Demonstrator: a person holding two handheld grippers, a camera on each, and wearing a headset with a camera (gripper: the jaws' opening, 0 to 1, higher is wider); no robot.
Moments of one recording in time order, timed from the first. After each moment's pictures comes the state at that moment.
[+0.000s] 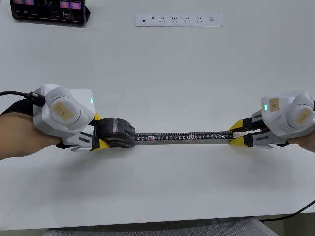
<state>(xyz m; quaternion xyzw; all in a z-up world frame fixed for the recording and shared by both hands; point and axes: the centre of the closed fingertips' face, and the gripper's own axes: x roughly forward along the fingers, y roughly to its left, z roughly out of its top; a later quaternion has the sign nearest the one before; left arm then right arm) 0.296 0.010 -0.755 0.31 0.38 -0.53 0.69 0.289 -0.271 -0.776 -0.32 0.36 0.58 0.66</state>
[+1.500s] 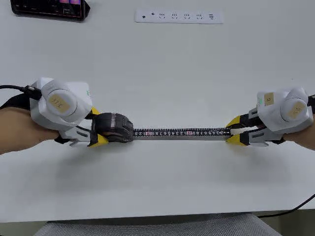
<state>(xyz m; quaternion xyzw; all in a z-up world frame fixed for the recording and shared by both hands) 0.297 0.011 -0.753 0.29 0.39 -0.52 0.70 0.288 -0.268 -0.776 -0.30 0.38 0.57 0.67</state>
